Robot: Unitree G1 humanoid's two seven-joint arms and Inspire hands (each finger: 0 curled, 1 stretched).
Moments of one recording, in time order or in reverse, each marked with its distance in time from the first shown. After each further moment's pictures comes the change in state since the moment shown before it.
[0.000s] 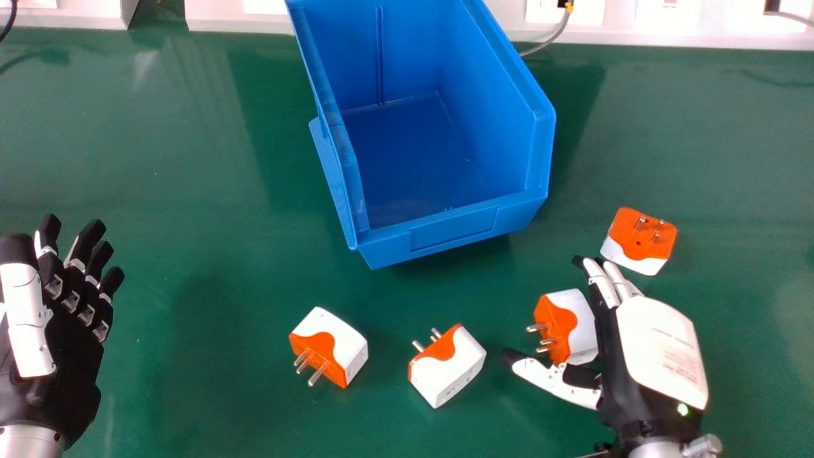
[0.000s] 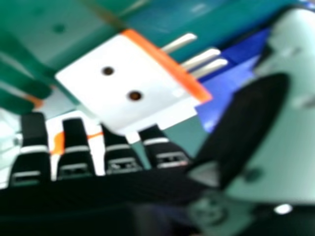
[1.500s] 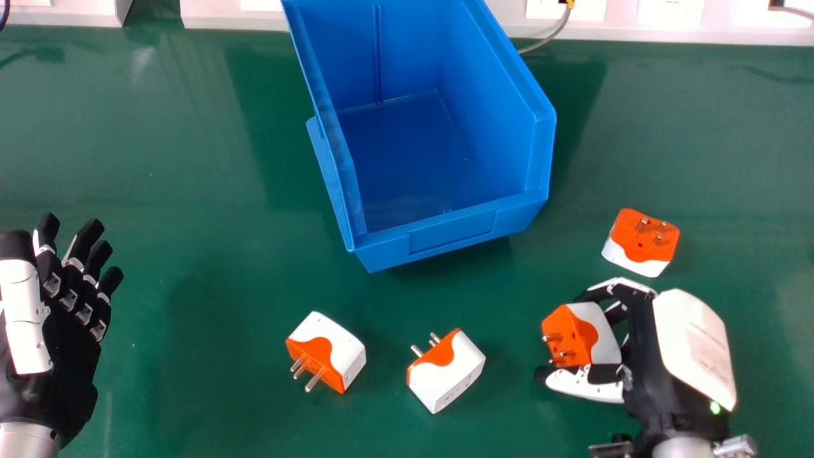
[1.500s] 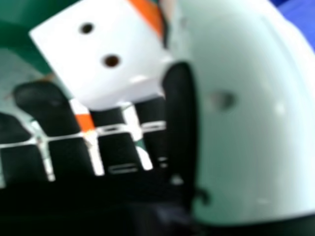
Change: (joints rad) left arm 0.002 0.011 0.001 -0.023 0.003 0.026 0.014; right arm 0.076 -0.022 -0.044 -0.170 0.171 -0.029 0.045
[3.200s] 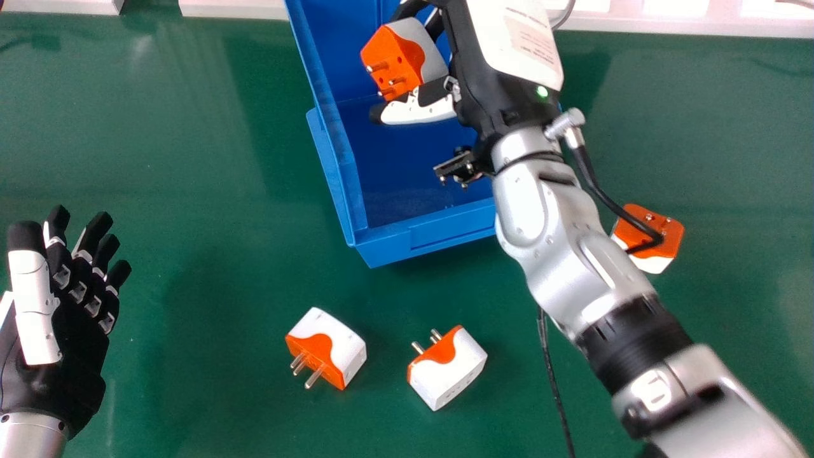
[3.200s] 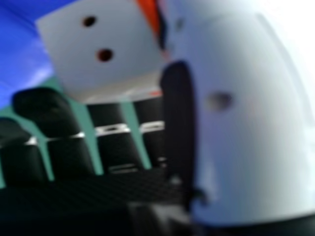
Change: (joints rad) left arm -0.011 0.000 -0.016 -0.017 0.009 0.017 0.008; right arm -1.096 0.192 0.092 0.743 -0.011 -0.044 0.010
